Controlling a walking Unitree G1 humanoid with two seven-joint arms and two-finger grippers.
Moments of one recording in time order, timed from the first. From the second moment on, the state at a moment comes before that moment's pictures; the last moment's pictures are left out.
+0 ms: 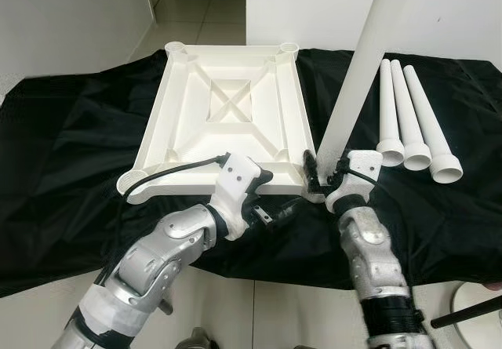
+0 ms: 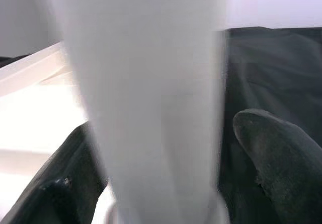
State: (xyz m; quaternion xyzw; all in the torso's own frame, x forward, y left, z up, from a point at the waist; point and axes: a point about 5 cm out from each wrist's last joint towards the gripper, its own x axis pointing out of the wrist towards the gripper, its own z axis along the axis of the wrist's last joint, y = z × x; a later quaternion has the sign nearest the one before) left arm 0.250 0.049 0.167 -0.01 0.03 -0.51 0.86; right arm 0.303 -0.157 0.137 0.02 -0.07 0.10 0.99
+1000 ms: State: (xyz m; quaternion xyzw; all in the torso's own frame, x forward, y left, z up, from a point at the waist) left arm 0.248 0.048 0.172 -0.01 0.02 -0.52 0.86; right arm 0.327 -0.178 0.138 -0.08 -0.03 0.31 0.95
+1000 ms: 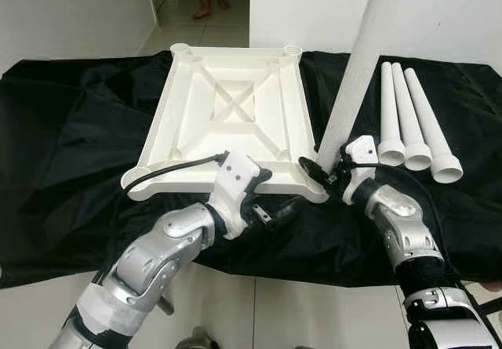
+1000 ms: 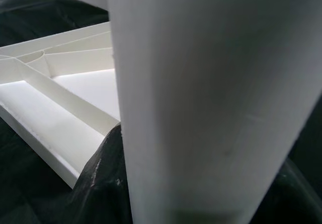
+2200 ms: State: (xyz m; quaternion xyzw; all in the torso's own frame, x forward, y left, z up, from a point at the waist) left arm 0.247 0.047 0.171 -0.02 0.02 -0.52 0.86; right arm 0.311 -0.121 0.132 0.01 -0.03 -0.09 1.00
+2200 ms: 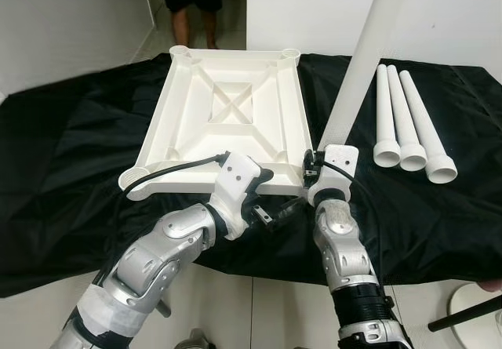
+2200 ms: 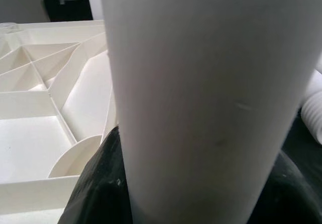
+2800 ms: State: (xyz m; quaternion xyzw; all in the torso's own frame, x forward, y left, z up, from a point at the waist) left arm 0.247 0.047 0.171 -0.02 0.02 -0.52 0.86; right arm 0.304 -0.138 0.131 0.04 -0.04 -0.03 1.00
